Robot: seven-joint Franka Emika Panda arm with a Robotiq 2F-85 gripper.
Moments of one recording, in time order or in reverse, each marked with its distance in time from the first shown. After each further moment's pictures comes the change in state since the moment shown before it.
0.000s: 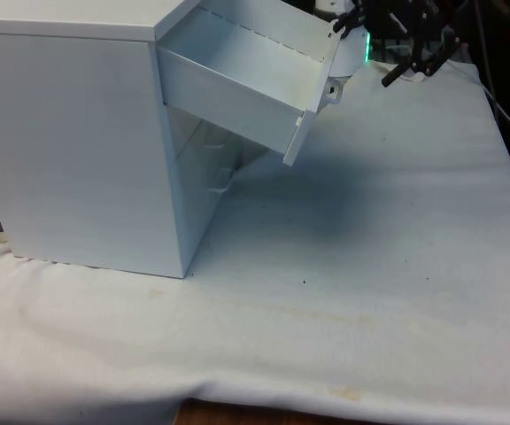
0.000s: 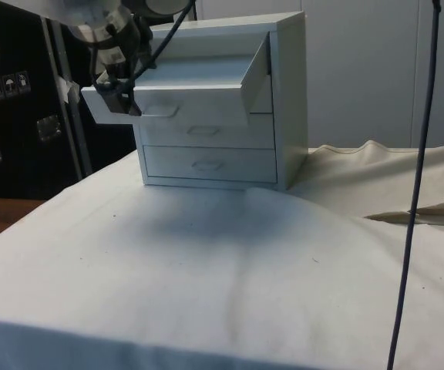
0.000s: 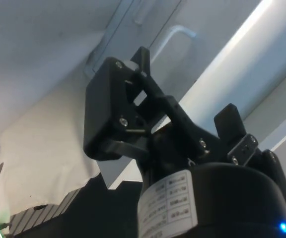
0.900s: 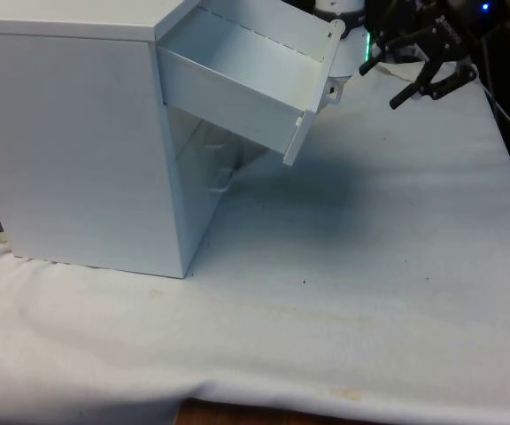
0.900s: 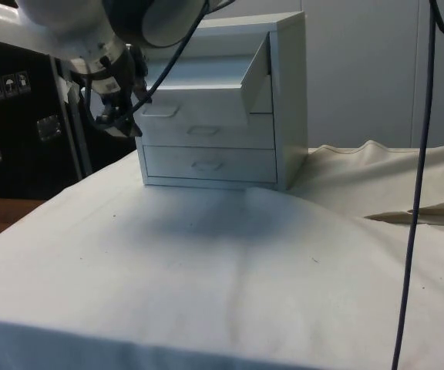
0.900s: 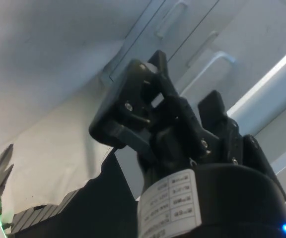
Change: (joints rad) arm 0.000 0.071 0.046 0.026 0.021 0.002 0.038
